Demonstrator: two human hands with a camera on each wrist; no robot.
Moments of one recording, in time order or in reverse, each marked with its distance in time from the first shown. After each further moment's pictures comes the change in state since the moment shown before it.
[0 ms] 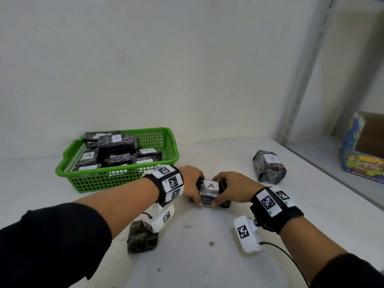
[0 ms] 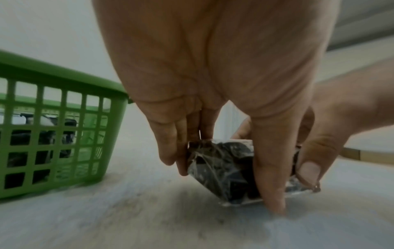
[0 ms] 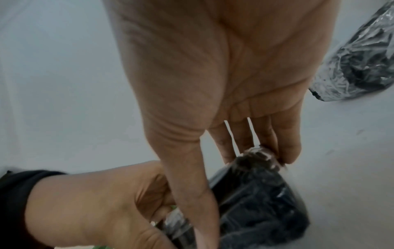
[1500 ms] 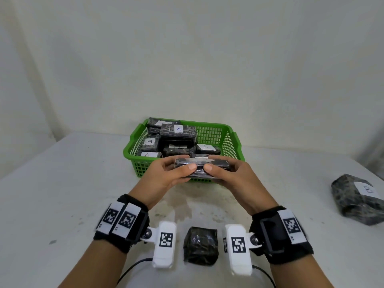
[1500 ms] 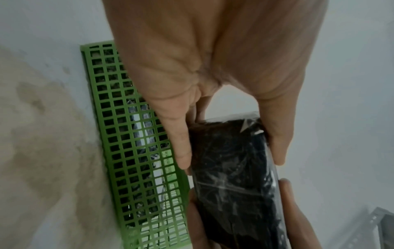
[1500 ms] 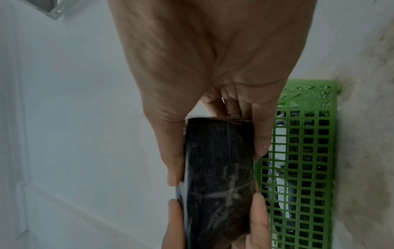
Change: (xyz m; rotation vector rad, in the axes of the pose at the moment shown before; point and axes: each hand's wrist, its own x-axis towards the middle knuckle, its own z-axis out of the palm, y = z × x) left_hand -0.125 -0.148 0.042 -1.695 0.752 0.006; right_hand 0.059 -0.138 0.068 1.079 0.002 -0.409
